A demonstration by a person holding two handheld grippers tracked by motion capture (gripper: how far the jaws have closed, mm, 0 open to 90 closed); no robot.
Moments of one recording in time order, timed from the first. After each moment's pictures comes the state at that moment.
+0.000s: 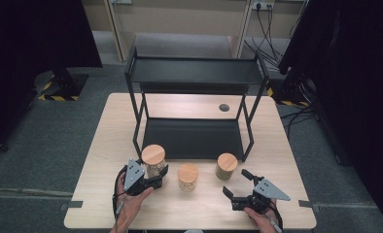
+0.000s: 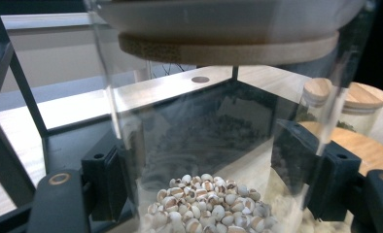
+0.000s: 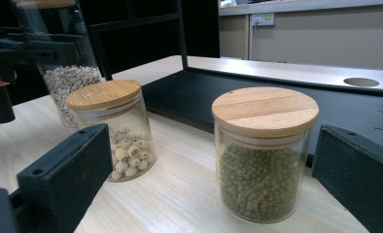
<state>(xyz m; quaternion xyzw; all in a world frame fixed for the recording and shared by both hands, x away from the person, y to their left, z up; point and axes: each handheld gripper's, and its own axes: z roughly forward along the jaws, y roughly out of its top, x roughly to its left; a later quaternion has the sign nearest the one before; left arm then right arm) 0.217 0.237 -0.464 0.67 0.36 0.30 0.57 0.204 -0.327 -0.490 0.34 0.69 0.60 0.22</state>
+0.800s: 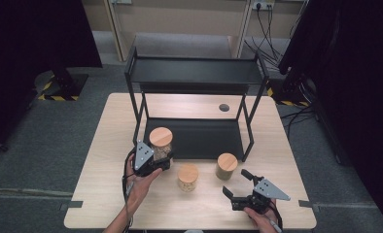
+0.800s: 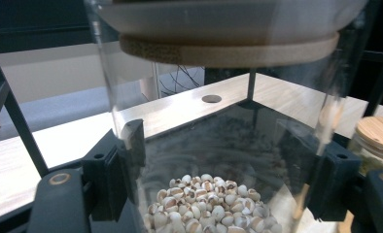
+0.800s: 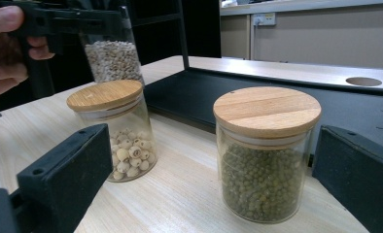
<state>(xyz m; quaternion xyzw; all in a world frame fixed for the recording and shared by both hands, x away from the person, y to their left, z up) 0.262 0.212 -0.445 0.67 0.36 0.32 0.56 0.205 -0.327 -0.490 0.34 0.69 0.60 0.21</state>
